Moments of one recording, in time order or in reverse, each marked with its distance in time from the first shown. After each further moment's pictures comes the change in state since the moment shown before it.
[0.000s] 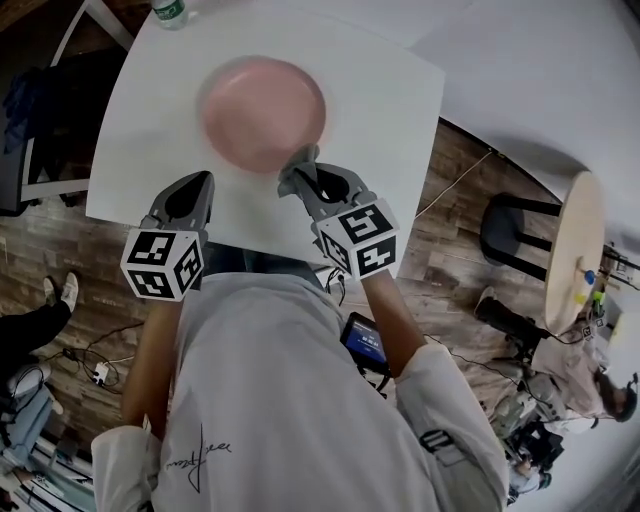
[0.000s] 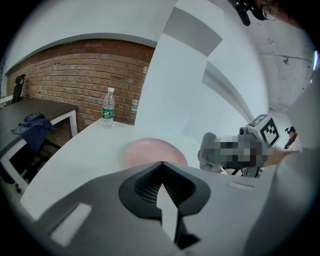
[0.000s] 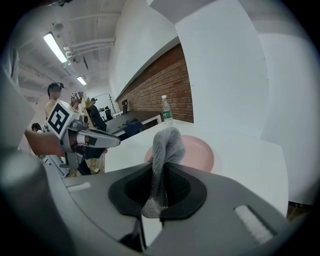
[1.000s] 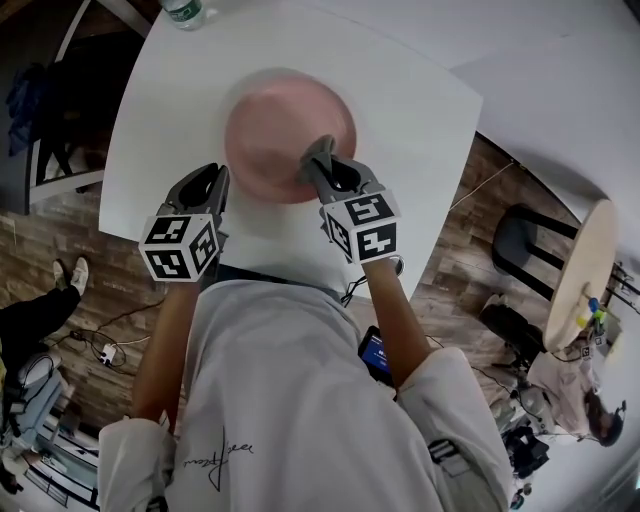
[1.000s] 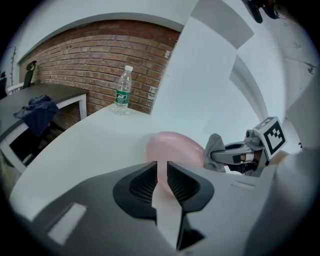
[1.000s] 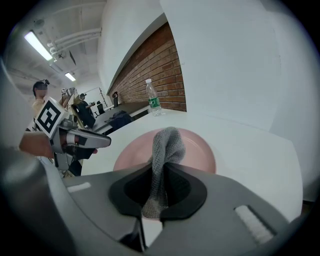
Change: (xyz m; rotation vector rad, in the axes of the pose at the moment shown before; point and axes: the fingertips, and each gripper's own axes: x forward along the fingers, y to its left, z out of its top) left arm 0.065 0.066 -0.004 -0.131 0.097 0.094; right arm 0.080 -0.059 0.004 0.062 0.111 -0.047
